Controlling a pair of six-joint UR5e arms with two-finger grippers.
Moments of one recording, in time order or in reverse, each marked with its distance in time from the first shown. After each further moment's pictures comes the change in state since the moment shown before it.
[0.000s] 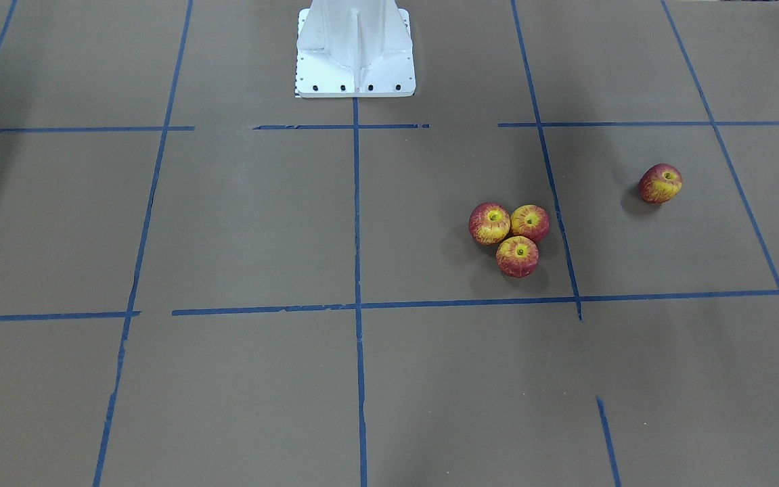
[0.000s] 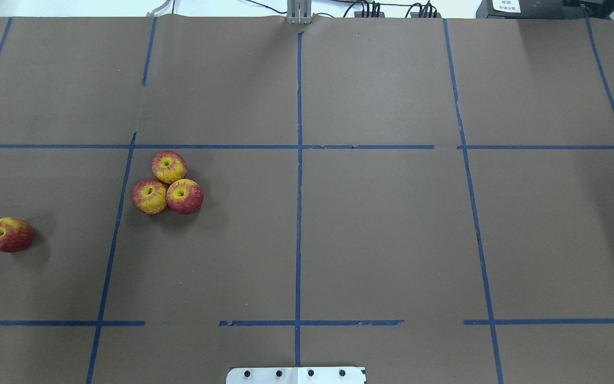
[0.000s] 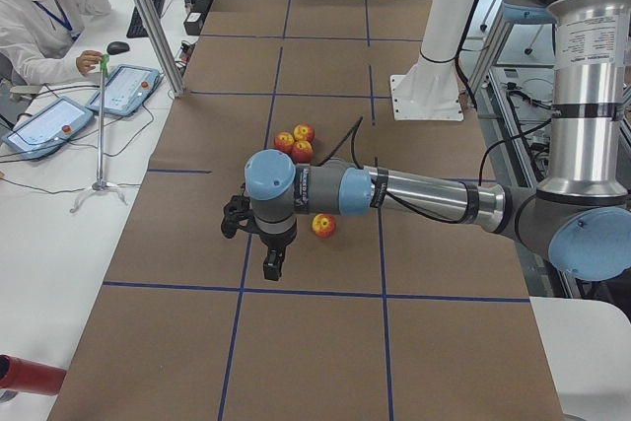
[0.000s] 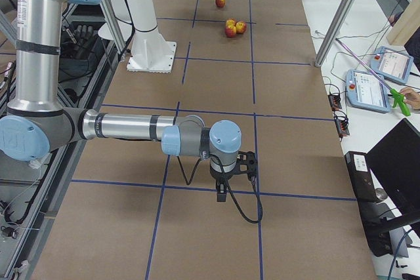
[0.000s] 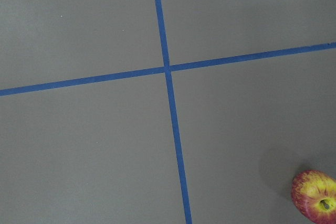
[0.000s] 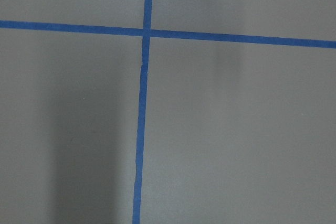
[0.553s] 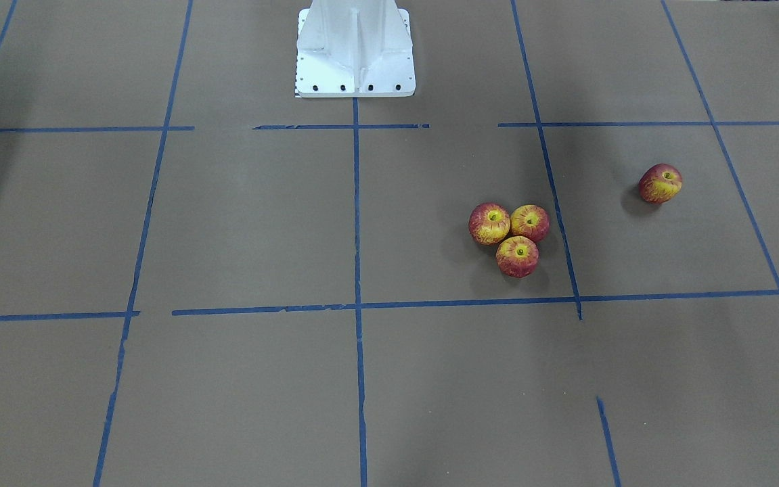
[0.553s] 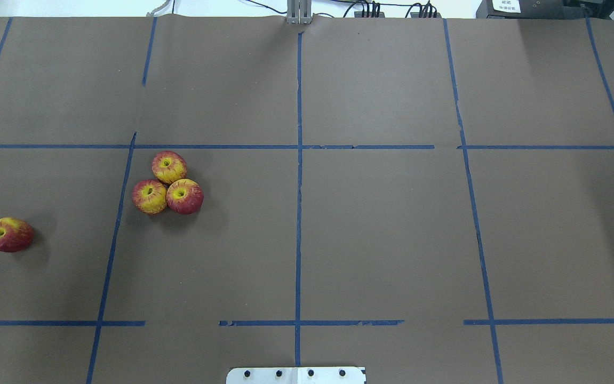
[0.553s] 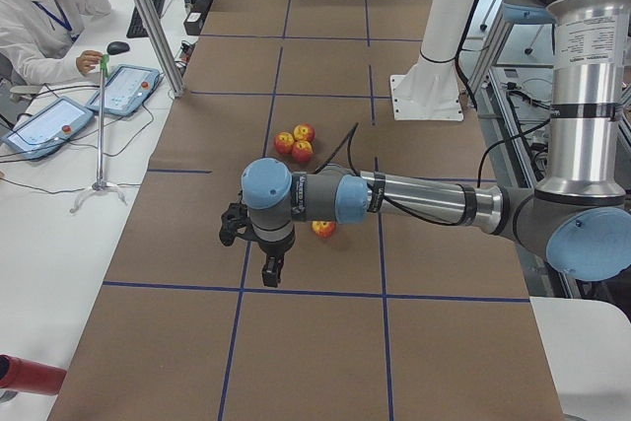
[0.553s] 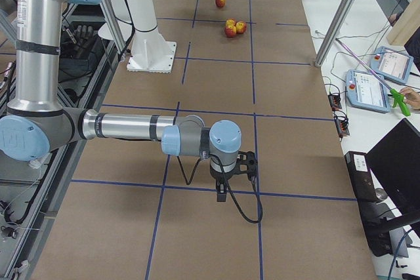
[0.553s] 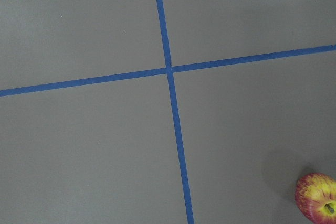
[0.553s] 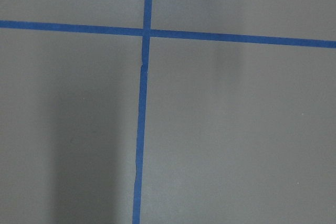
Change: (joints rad) left arm -0.002 -0.002 0.043 -0.017 0.000 -0.005; right arm 0.000 0.000 0.000 0.000 0.000 0.000
